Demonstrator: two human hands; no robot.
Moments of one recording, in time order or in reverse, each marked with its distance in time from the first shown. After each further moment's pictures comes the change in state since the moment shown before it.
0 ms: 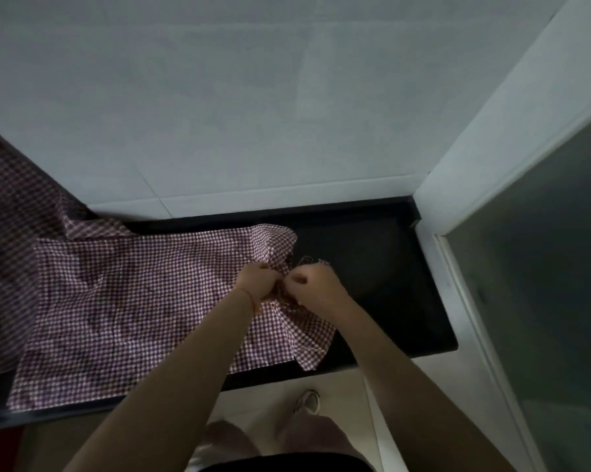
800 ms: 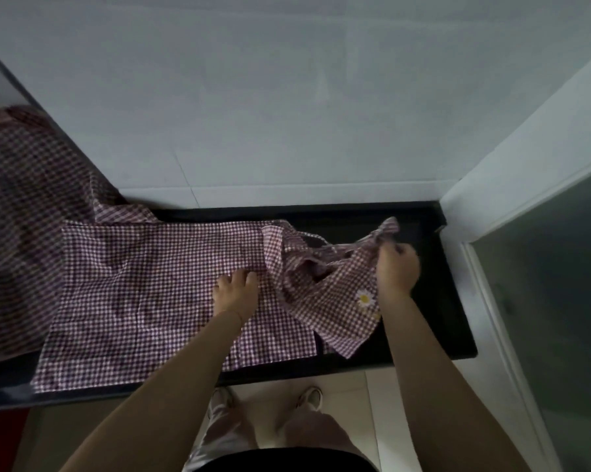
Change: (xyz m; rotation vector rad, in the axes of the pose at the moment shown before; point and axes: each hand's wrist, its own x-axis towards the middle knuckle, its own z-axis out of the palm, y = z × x) left_hand 0.014 -0.067 -0.072 0.917 0.211 0.172; right_hand 0.025 0.016 -0.033 0.447 0.871 0.553
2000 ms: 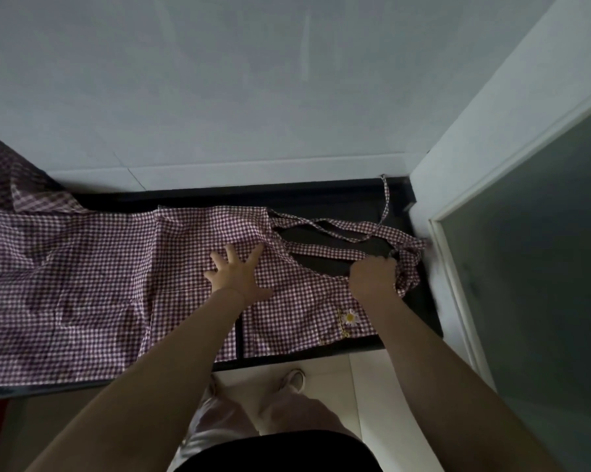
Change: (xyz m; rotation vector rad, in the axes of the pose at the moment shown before) left_hand 0.010 0.090 0.042 0.358 -0.120 0.052; right_hand 0.070 0.071 -0.036 -1.529 -0.462 -0.570
